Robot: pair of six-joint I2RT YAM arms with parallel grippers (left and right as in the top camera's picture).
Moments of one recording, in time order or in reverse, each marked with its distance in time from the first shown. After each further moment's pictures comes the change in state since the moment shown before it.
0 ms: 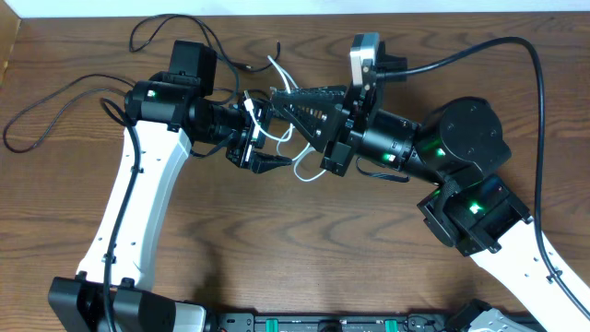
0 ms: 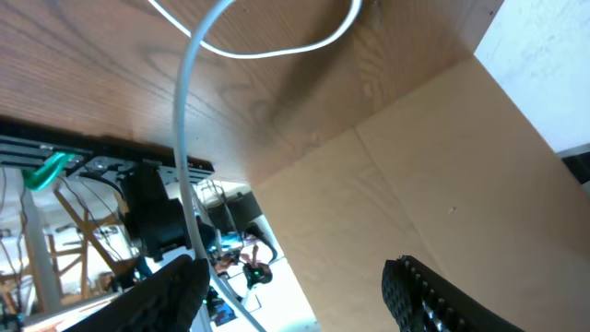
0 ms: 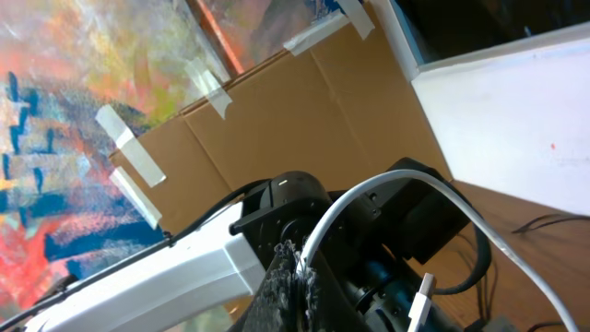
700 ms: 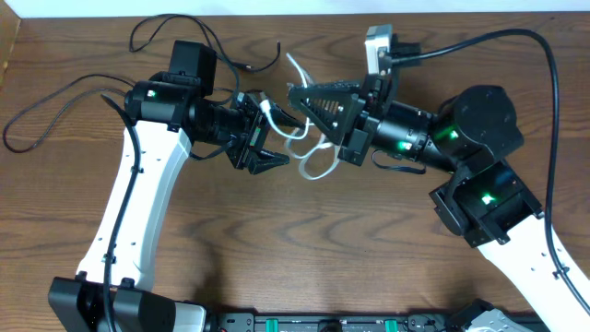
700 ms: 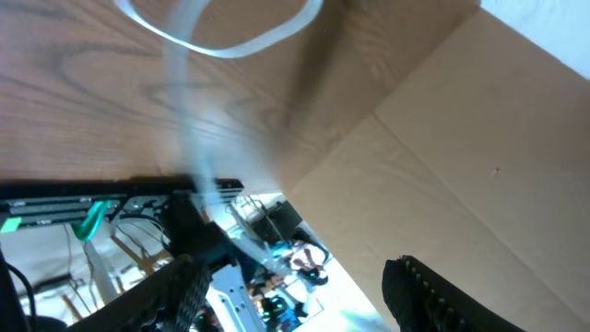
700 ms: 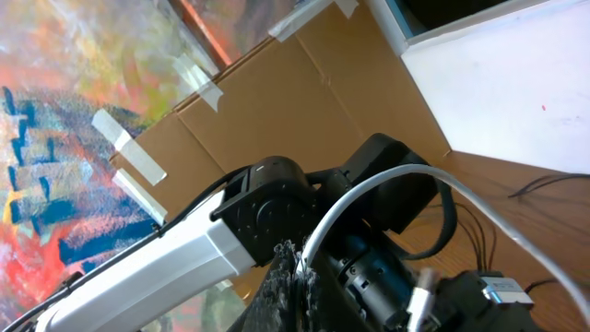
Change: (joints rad) left arm 0.000 0.000 0.000 0.000 0.000 0.248; right arm -0.095 -0.003 0.000 -0.054 -0.105 0.088
